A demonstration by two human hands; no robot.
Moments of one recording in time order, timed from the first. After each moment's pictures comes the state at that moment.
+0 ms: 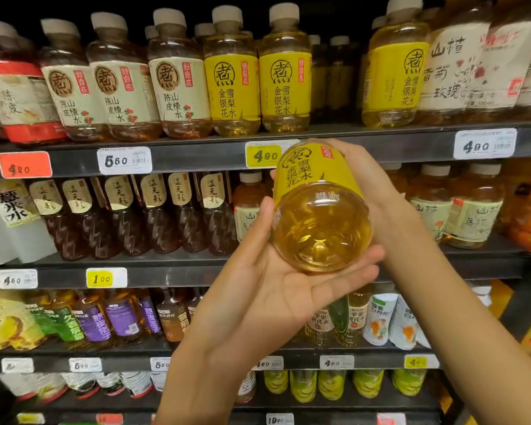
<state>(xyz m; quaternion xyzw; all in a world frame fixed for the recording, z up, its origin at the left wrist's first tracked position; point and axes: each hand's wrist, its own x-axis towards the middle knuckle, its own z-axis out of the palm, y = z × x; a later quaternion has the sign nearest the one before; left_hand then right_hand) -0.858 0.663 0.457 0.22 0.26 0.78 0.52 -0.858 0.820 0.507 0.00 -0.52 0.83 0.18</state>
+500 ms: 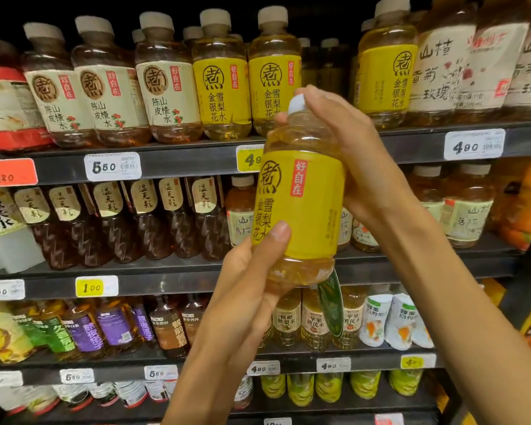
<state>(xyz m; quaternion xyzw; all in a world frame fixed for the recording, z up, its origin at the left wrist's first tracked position) -0.872 0.673 0.425 0.31 0.43 0.80 0.26 -0.850 0.816 0.520 0.08 -0.64 0.70 0.30</state>
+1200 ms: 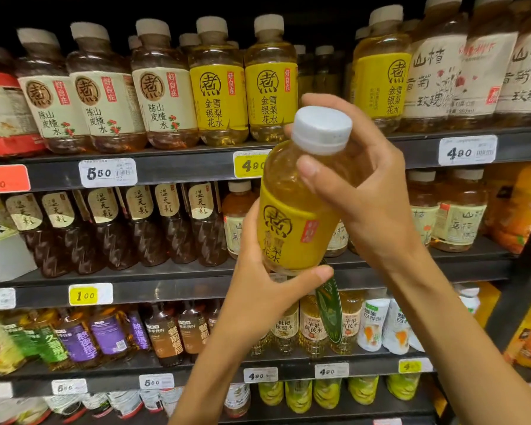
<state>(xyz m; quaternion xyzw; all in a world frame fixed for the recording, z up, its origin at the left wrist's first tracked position) -0.892 0.688 0.412 0.44 0.59 0.67 0.05 -0.823 0.804 0.496 0.19 -0.69 0.55 0.44</state>
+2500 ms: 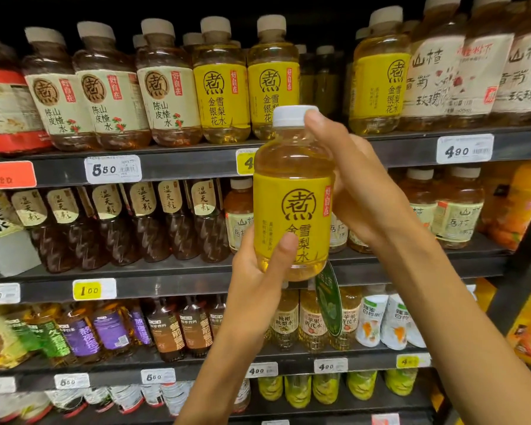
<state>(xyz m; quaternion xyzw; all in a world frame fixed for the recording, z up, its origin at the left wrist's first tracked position) -0.878 0.686 0.410 0.37 0.55 0.74 0.11 -0.838 0.811 0.504 0.10 -0.67 0.69 0.27</state>
